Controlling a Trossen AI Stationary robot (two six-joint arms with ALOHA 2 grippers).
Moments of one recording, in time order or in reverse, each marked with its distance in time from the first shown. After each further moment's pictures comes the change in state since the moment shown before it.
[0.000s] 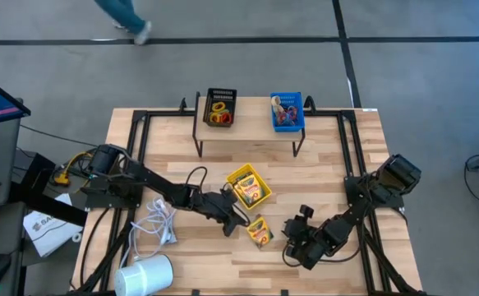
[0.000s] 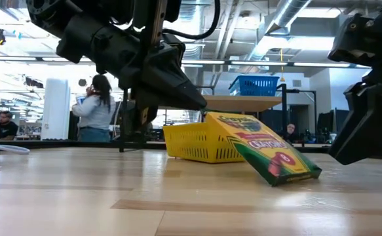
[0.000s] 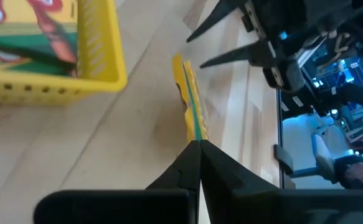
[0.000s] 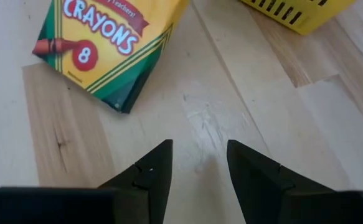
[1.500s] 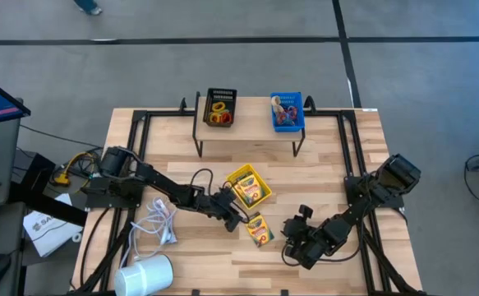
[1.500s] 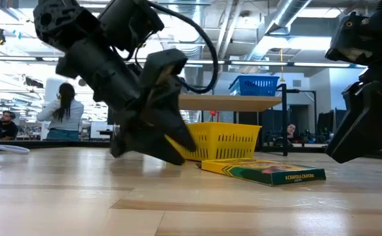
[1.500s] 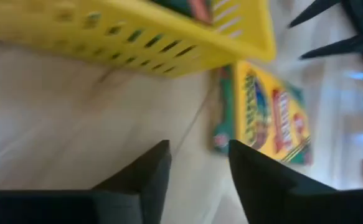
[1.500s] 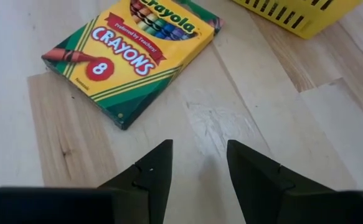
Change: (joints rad) left arm 0.026 0.097 0.003 -0.122 -0.089 -0.052; right arm -0.011 0.000 0.000 0.022 0.000 0.000
